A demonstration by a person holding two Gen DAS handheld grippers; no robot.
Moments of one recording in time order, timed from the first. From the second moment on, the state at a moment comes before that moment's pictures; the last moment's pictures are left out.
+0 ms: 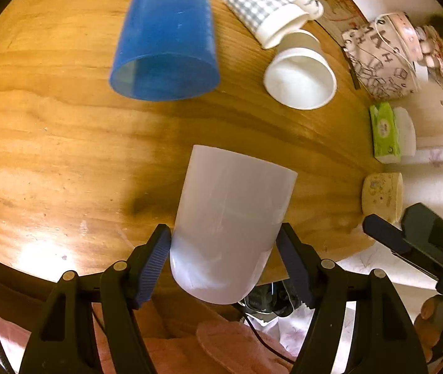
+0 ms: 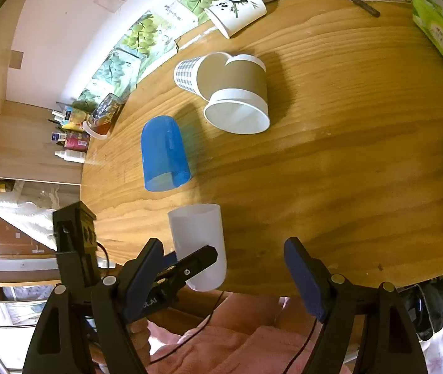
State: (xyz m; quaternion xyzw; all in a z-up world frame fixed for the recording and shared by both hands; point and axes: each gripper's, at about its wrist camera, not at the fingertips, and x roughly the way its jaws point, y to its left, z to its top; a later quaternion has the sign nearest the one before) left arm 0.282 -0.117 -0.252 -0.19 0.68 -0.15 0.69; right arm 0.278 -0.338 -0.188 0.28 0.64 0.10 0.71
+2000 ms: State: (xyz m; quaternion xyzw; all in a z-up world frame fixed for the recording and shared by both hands) left arm 0.213 -0.092 -0.204 -0.12 0.56 -0.18 0.80; right arm 0.310 -0.278 -0.262 0.22 0.71 0.12 0.65
